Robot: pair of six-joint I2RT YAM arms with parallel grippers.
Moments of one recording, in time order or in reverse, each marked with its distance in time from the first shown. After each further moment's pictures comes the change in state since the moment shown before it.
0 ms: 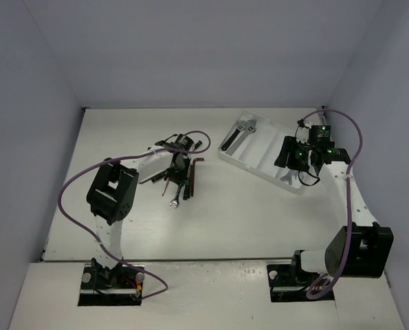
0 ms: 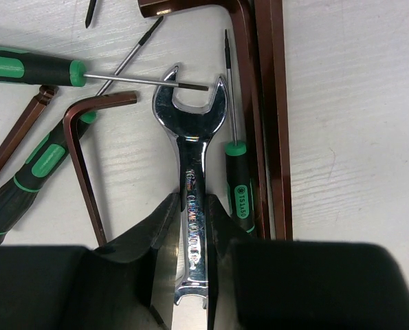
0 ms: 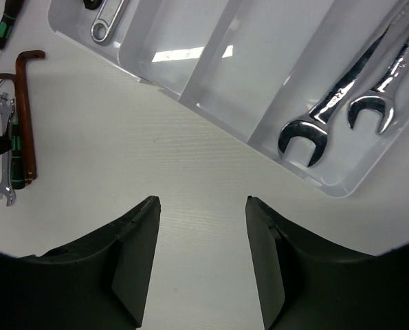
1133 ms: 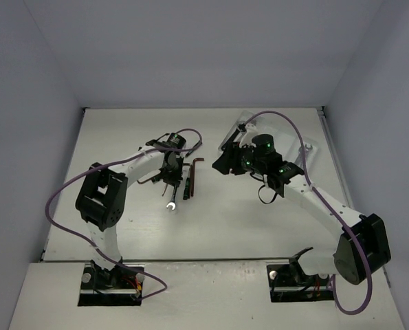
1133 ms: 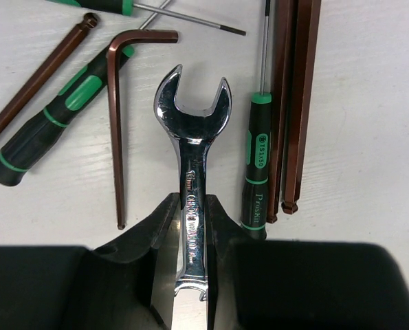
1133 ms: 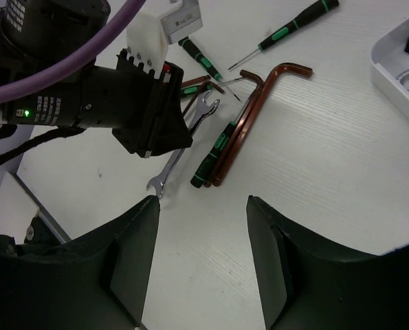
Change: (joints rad) left arm 0.028 -0.108 -0.056 -0.057 0.027 -0.076; right arm 0.534 -0.002 -0.149 0.542 -0.038 0.290
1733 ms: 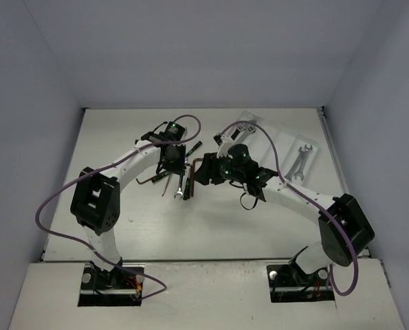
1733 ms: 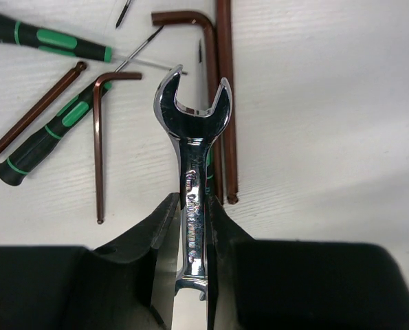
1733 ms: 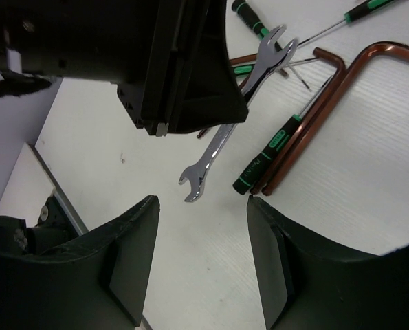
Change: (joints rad) left arm 0.005 -0.064 0.099 -0.014 0.050 -0.050; right arm 0.174 0.163 -0.046 0.239 0.004 0.067
